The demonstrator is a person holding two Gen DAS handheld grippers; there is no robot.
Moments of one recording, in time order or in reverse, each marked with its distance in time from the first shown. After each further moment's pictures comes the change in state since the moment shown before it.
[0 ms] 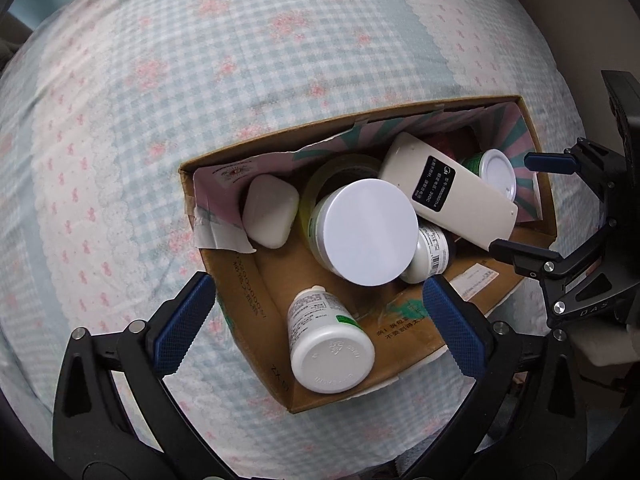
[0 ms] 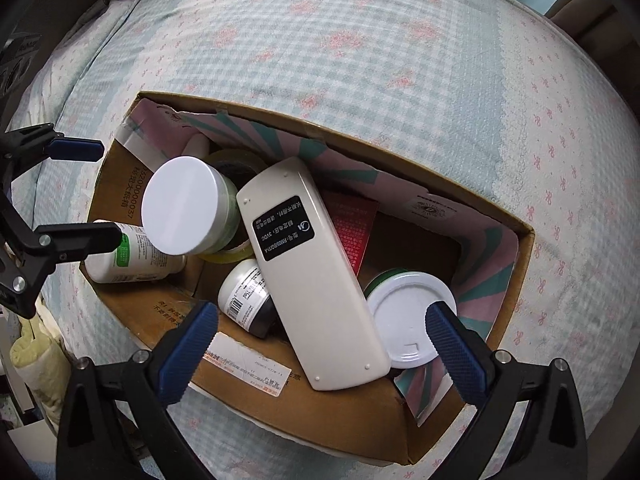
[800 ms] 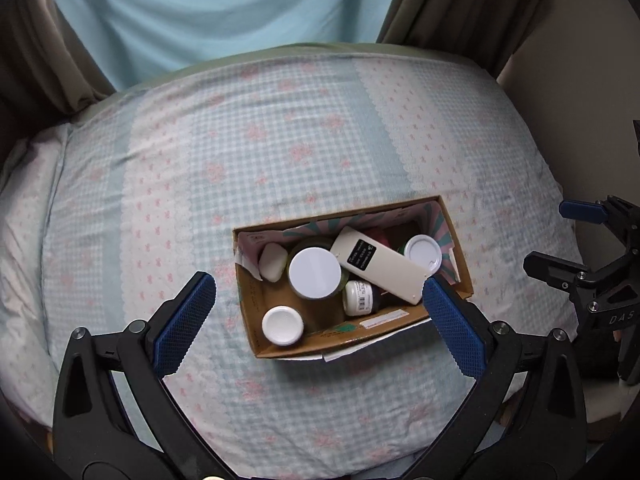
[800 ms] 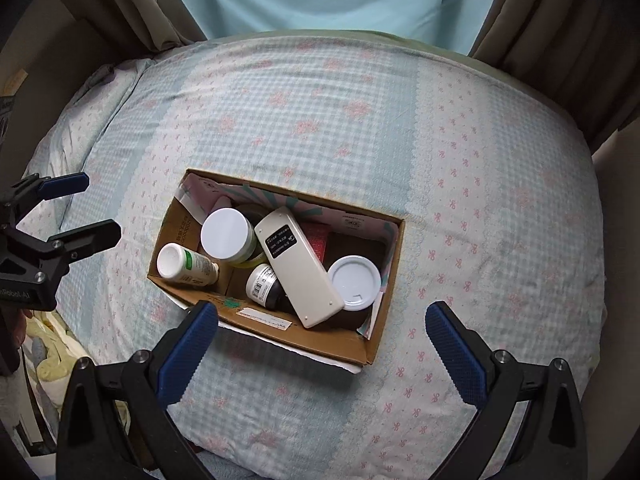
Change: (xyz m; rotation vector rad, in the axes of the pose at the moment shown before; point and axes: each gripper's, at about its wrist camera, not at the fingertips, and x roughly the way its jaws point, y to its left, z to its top) left arm -0.190 -0.098 -0.048 -0.105 -0.398 0.148; right arm -0.190 -0.012 -0.067 0.149 -0.278 -0.066
